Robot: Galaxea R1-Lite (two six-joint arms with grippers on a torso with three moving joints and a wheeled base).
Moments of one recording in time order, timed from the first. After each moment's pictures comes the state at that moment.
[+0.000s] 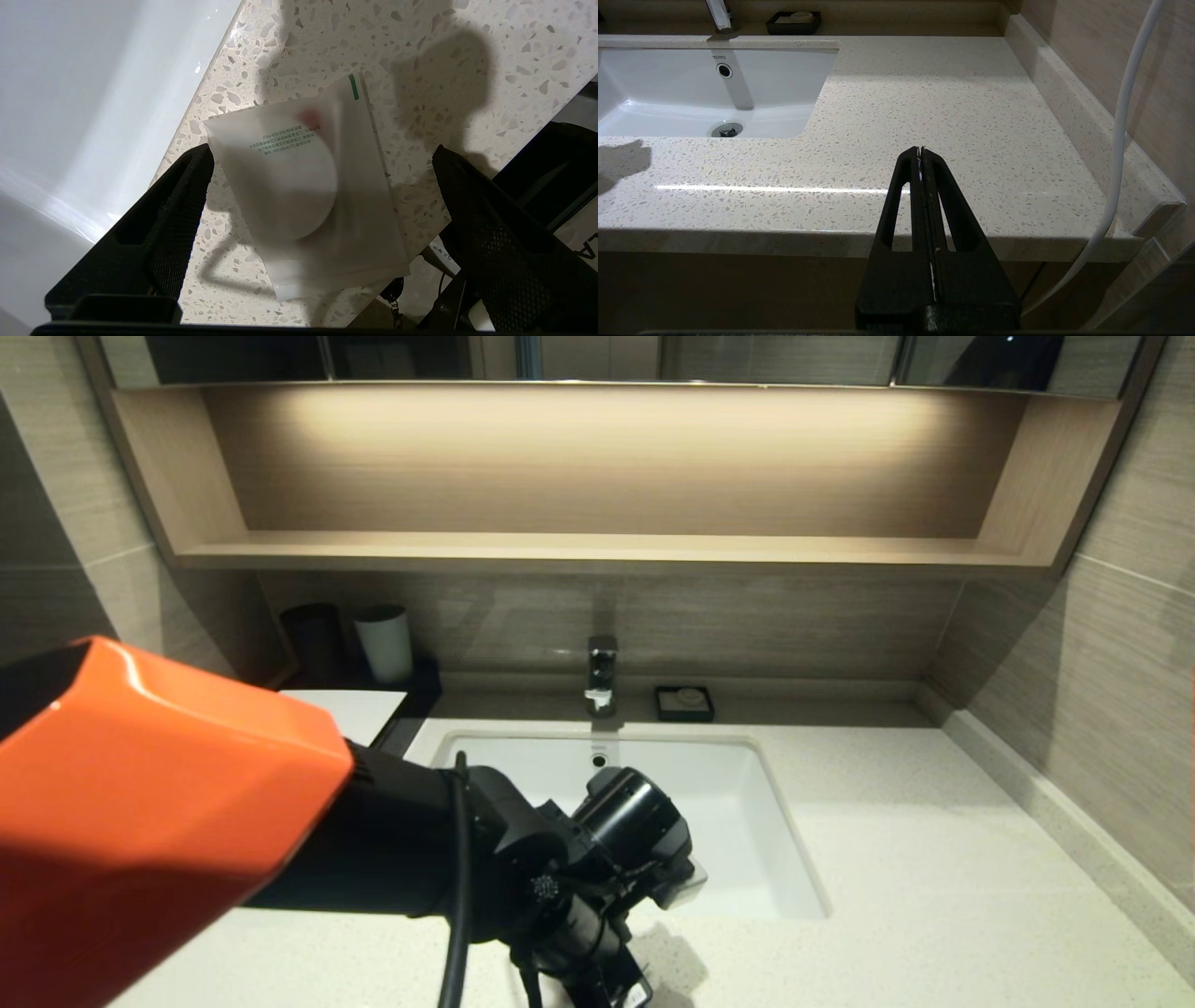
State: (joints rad) left arm -0.91 2.03 -1.25 0.36 0.02 0.19; right arm 0.00 0.00 0.00 0.00 0.00 0.00
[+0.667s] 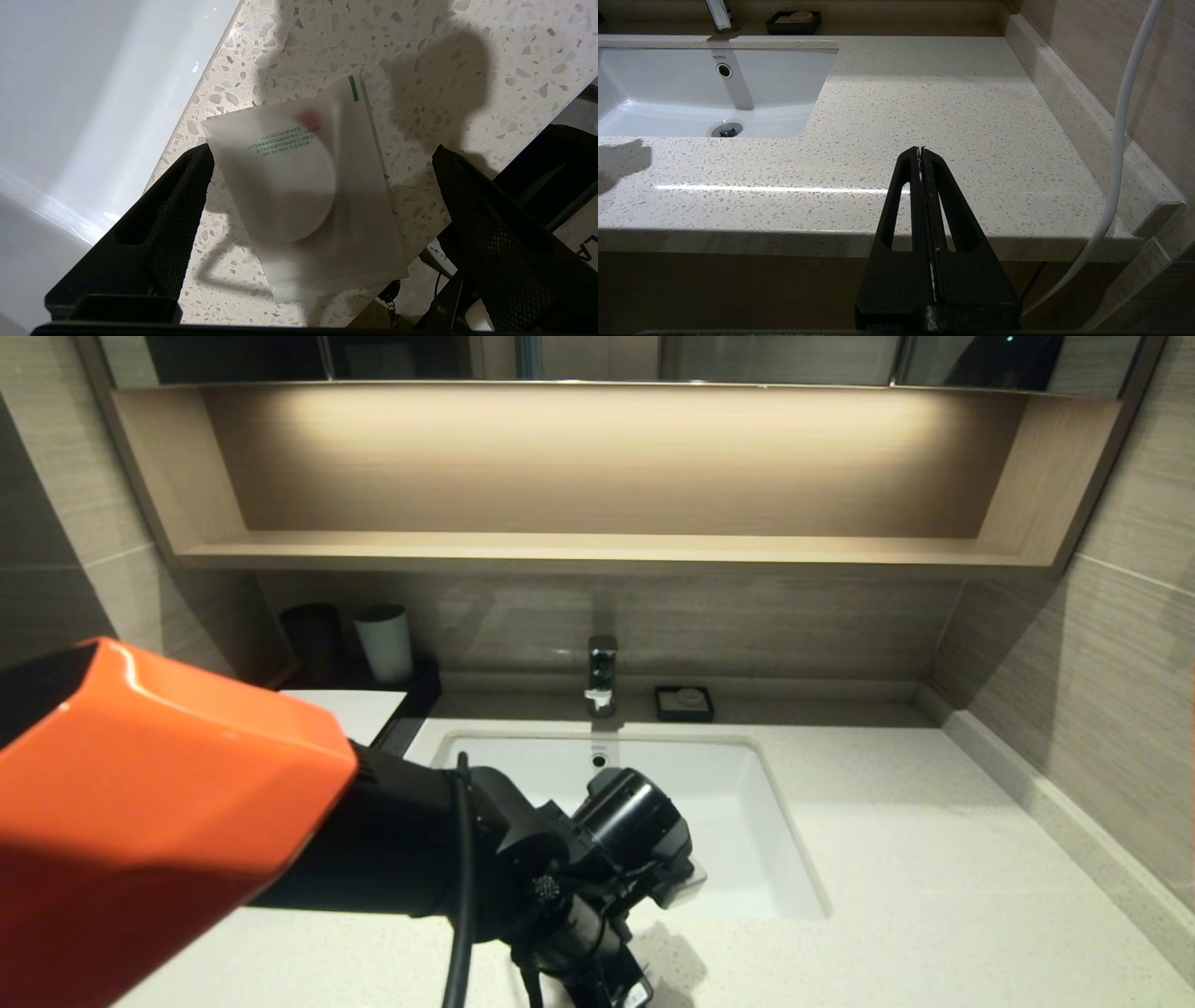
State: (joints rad) left arm -0.91 2.03 -1.25 0.36 0.02 0.18; right arm 0.00 0.00 0.00 0.00 0.00 0.00
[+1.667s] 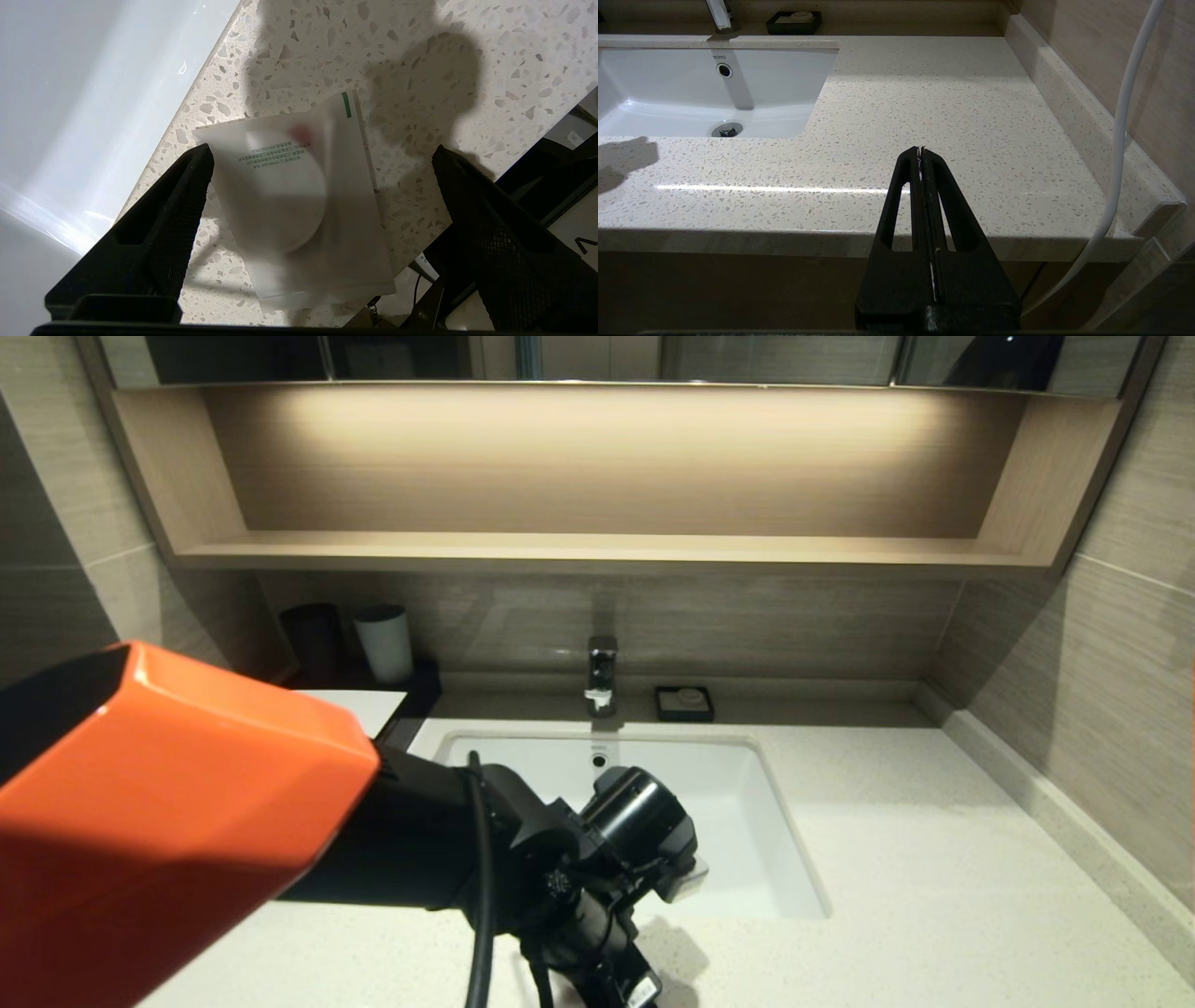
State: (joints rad) left arm -0.91 2.05 -1.28 0.38 -0.01 0.13; right arm 0.00 0.00 0.00 0.00 0.00 0.00
